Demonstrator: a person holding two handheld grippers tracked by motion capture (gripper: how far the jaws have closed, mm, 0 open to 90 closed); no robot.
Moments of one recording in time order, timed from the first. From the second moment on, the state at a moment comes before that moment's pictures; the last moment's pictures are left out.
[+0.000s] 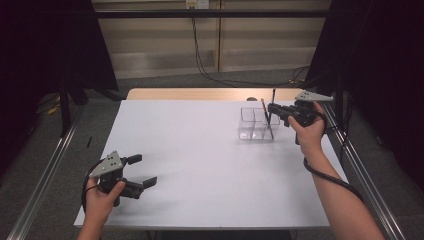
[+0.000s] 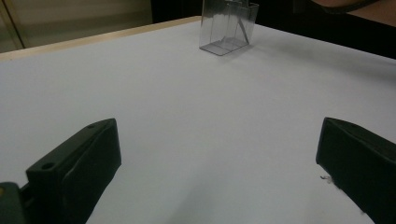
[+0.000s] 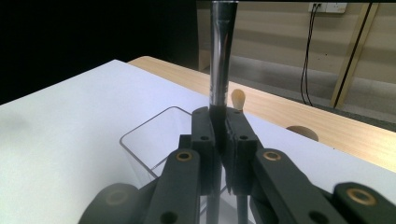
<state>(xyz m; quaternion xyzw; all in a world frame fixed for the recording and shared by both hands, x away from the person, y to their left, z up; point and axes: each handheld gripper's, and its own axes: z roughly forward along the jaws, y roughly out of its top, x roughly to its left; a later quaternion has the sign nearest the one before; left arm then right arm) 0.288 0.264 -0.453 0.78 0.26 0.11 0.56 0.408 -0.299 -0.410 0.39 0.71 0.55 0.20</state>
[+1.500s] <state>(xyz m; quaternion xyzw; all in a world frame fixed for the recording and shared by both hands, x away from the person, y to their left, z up) 0.290 0.262 -0.451 0.78 0.25 0.11 0.56 0.380 -0.297 -0.413 0.38 0.71 0.57 0.19</state>
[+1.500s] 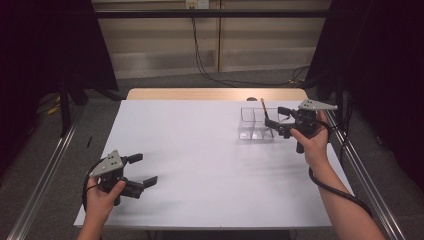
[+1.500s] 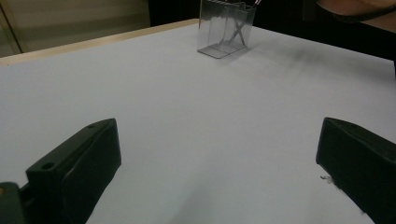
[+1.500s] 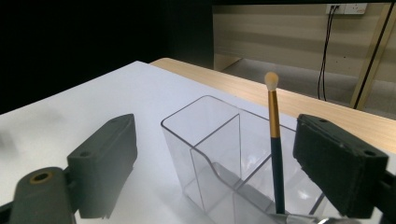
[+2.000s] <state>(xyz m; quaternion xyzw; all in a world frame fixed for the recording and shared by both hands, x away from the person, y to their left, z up) 0.289 0.261 -0.451 0.78 0.25 0.11 0.56 0.358 -0.300 -0.420 0.37 0.72 0.56 0.19</state>
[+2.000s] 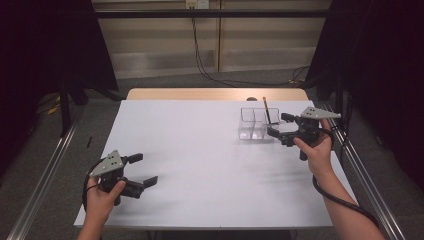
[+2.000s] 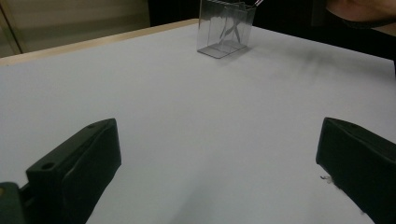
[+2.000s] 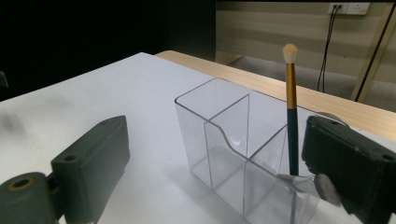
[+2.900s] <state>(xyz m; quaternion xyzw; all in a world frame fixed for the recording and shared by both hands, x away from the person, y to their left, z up) 0.290 0.259 -0.452 0.78 0.25 0.11 0.56 0.330 -0.311 -0.428 0.36 0.72 0.56 0.20</state>
